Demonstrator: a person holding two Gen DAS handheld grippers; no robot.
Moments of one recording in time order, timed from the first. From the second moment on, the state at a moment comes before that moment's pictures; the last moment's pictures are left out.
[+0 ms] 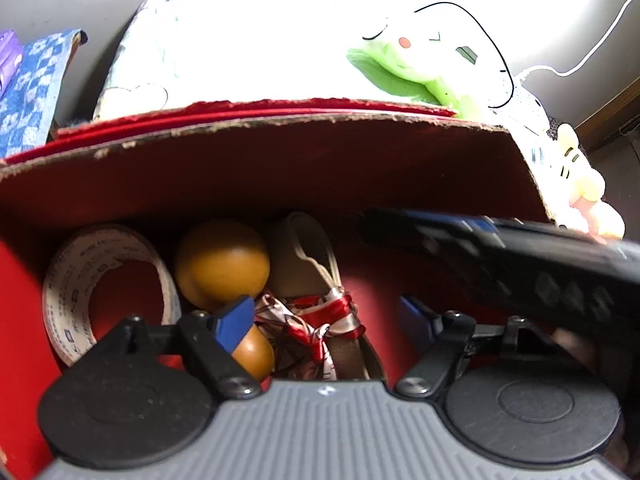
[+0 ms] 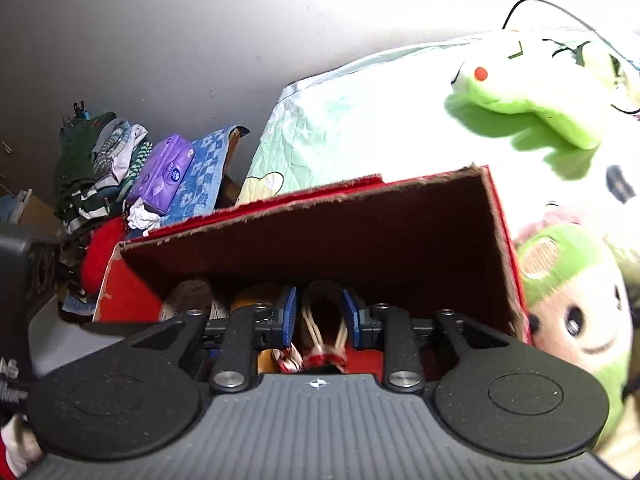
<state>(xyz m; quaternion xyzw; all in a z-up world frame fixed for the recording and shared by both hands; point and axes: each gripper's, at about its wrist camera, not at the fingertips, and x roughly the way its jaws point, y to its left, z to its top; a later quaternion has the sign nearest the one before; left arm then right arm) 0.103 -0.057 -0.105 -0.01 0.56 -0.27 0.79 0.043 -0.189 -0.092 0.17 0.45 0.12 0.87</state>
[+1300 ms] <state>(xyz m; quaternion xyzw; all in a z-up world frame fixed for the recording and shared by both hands) -0.135 -0.017 -0.057 0.10 0.30 -0.40 0.86 -0.174 -0.213 -0.106 0.21 0.34 0.02 0.92</state>
